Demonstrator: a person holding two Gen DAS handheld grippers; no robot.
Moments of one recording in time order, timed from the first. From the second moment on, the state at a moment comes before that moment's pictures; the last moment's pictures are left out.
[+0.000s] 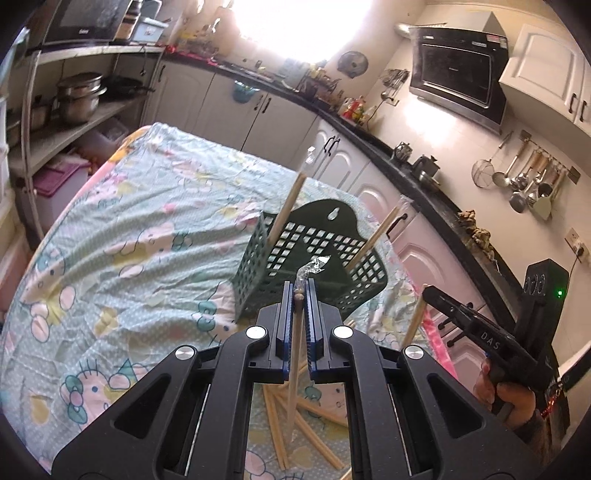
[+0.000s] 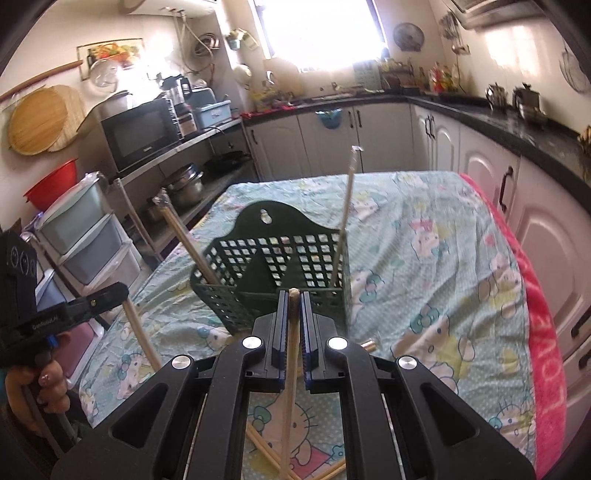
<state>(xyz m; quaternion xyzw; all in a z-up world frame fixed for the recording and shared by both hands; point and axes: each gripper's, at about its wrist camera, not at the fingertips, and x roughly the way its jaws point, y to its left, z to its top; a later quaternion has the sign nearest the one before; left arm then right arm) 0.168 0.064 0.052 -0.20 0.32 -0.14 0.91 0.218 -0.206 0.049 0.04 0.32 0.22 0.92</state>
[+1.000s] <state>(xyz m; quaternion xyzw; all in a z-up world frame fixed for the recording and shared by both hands) 0.179 0.020 0.173 -0.14 0.20 -0.18 0.95 0.192 -0.189 0.169 0.02 0.18 0.26 0.95</state>
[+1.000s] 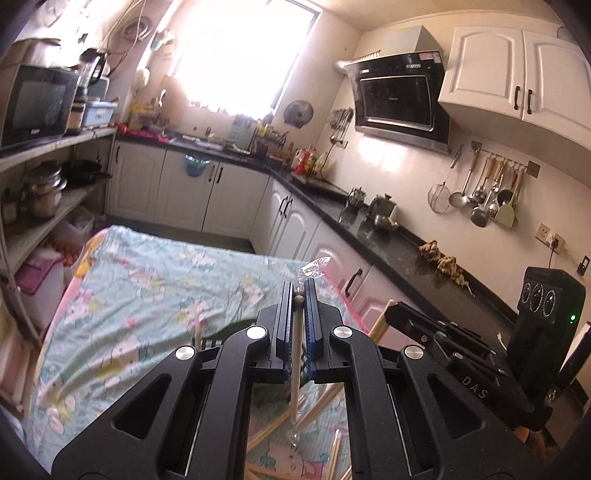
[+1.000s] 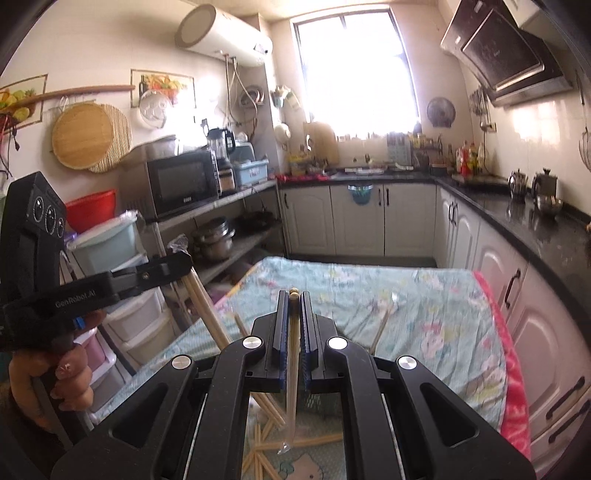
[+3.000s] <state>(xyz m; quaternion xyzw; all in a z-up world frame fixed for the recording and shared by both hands) 0.244 0.003 0.100 -0.10 0.21 -0.11 0.97 0.270 -0.198 0.105 0.01 0.15 0.17 0.97</state>
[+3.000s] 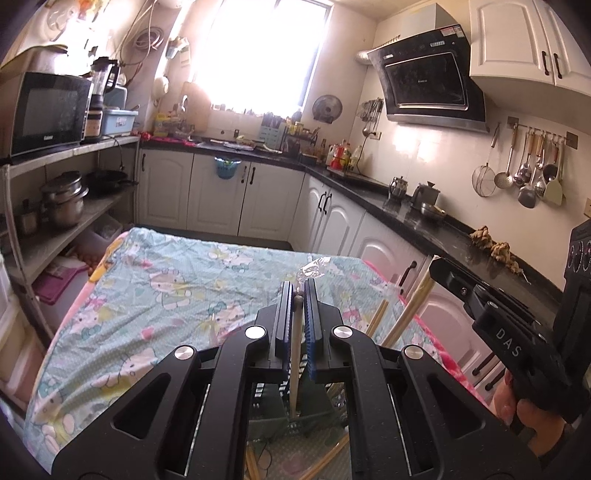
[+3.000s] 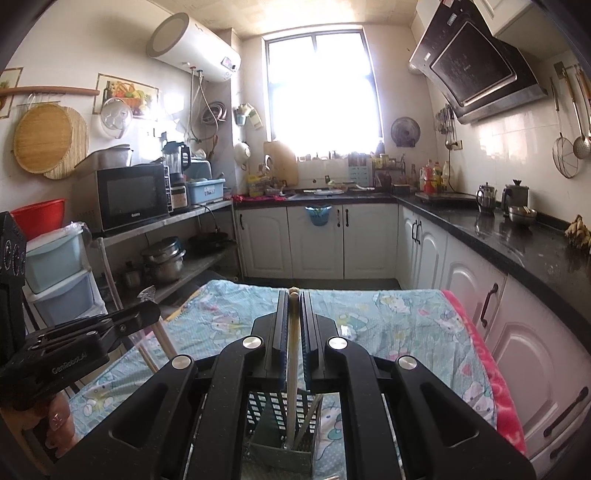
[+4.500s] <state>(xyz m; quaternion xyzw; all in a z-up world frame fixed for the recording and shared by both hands) 0.178 0.038 0.121 -0.13 0.19 -0.09 0.97 0.217 -0.216 0.106 -0.01 0.18 0.17 0.97</state>
